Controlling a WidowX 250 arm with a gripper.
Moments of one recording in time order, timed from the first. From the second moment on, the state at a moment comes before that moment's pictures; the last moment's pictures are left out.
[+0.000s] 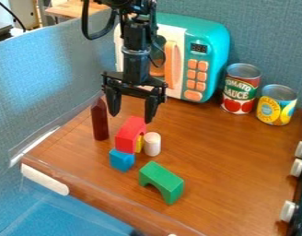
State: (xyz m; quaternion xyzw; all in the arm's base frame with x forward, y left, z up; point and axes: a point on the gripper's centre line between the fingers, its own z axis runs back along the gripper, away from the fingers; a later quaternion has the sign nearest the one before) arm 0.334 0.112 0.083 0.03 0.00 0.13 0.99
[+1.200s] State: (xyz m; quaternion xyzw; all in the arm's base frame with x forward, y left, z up) arm 0.318 0.039 0.054 0.06 0.02 0.51 0.86
